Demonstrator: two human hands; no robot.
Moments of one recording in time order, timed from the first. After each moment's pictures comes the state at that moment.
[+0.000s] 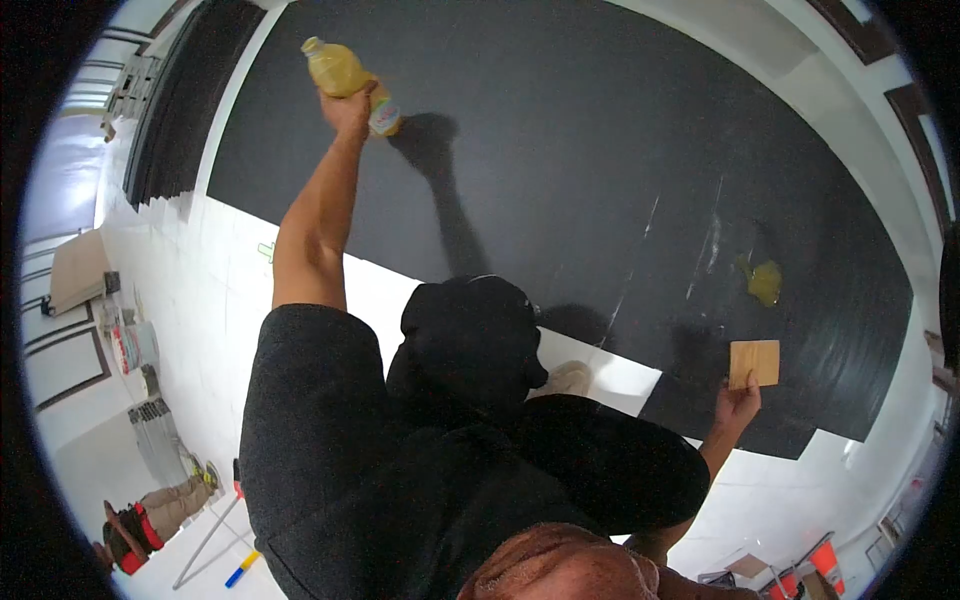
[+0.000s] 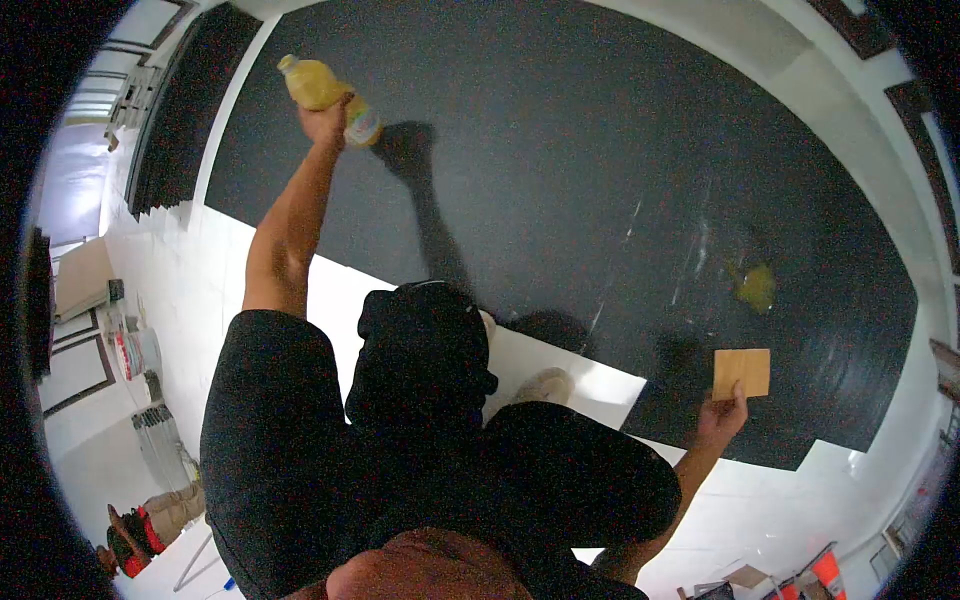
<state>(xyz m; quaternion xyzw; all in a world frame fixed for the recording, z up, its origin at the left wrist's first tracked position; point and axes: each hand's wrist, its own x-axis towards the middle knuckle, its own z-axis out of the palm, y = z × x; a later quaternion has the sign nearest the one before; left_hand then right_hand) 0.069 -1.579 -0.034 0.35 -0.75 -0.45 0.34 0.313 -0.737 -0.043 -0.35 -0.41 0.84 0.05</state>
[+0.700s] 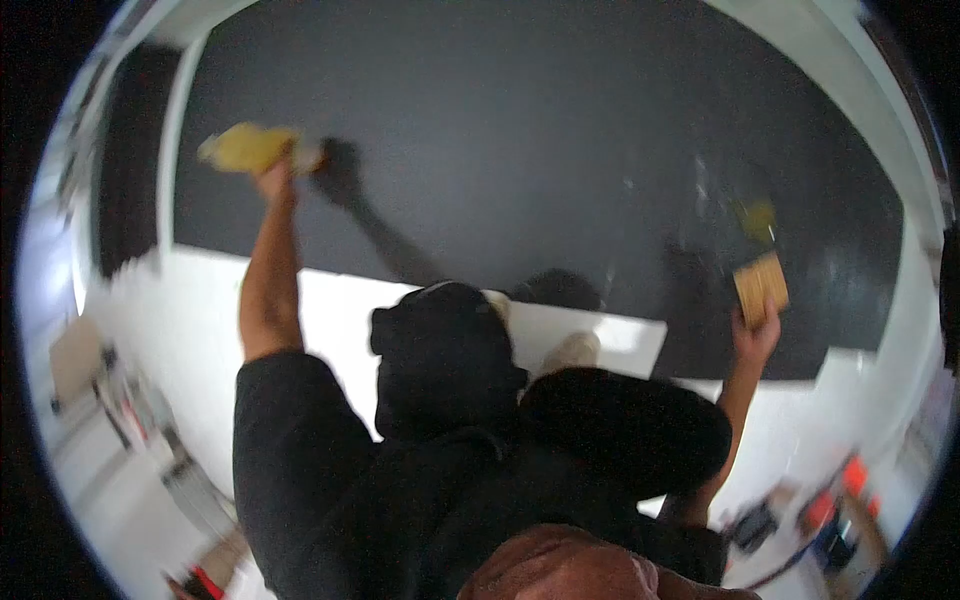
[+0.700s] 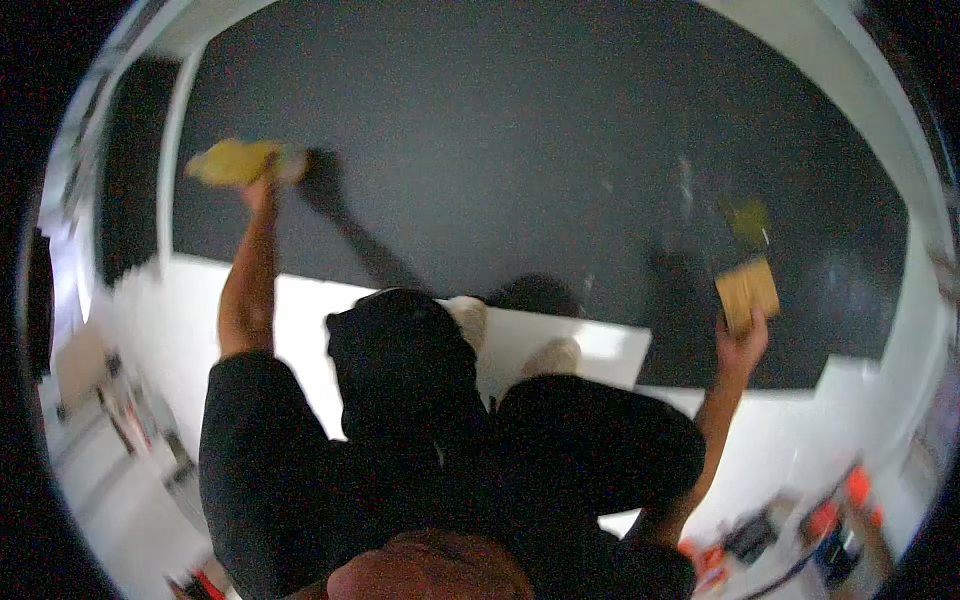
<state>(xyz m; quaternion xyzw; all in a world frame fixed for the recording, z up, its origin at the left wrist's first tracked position) 0.143 -1.665 -0.133 0.31 -0.76 -0.49 0.28 0.256 -0.782 0.000 -0.46 -0.43 0.77 0.09</state>
